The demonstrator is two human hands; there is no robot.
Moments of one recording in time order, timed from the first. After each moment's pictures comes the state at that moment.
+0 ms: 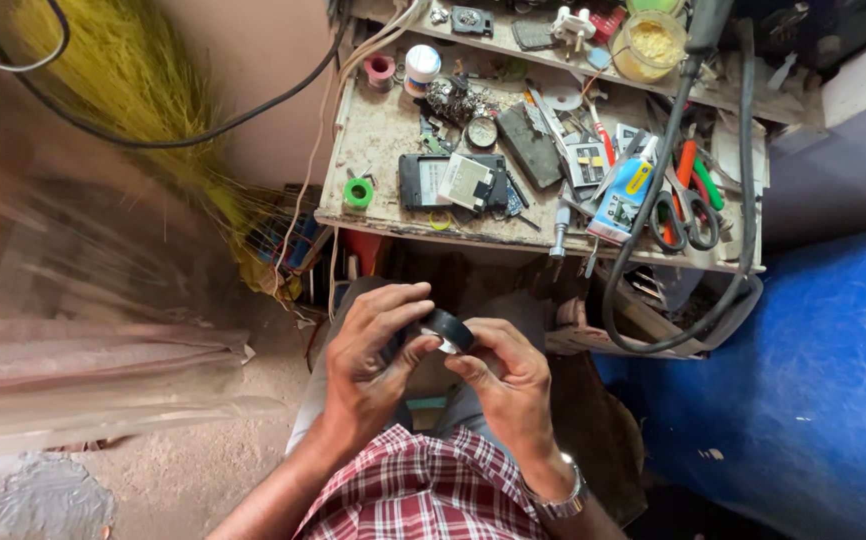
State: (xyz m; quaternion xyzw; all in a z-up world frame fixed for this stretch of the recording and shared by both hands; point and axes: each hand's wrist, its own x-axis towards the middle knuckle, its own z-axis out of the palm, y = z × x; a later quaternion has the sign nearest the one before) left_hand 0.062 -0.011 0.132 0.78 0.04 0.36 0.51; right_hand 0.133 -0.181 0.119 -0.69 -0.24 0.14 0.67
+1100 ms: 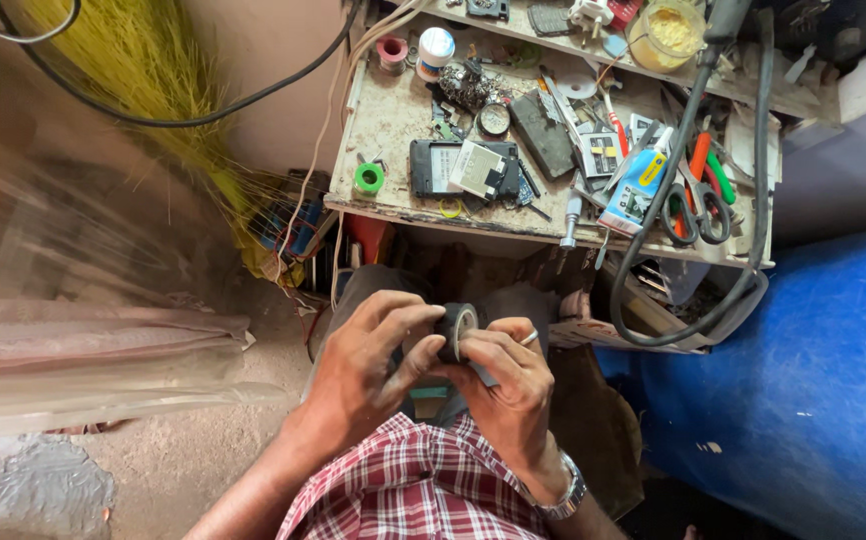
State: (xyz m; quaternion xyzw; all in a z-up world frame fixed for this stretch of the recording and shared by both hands) left_hand 0.042 0.005 0.158 0.84 0.02 0.25 0.49; right_hand 0.123 -0.165 0.148 -0.78 -0.43 -0.13 0.44
